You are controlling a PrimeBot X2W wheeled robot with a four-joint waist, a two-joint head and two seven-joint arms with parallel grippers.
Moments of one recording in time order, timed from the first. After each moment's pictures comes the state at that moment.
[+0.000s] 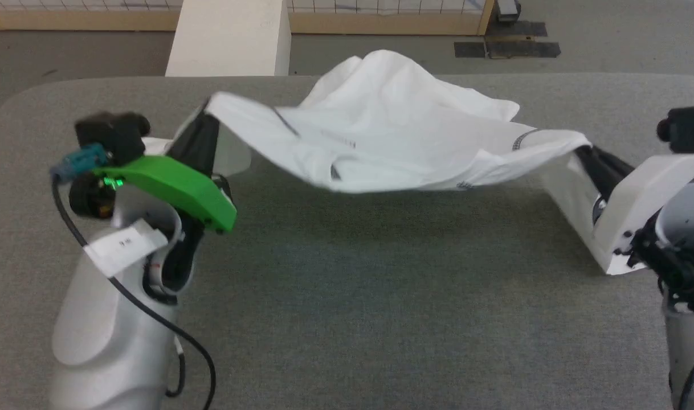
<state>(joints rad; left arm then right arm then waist) -0.48 0.19 -0.14 0.14 -0.48 -0.09 0.15 -0.39 -0.18 -0.06 -0.01 0.38 0.13 0.64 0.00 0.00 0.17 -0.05</state>
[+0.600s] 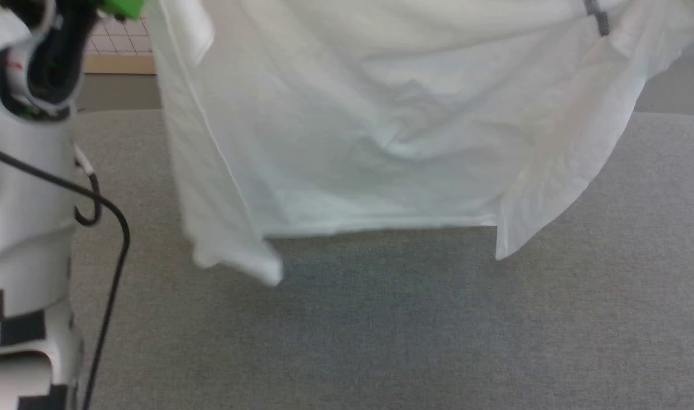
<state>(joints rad) -1.02 0.32 -0.15 0.09 -0.54 -0.12 0.28 -0.79 -0.36 -0.07 -0.17 0.55 0.13 0.93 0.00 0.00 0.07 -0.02</state>
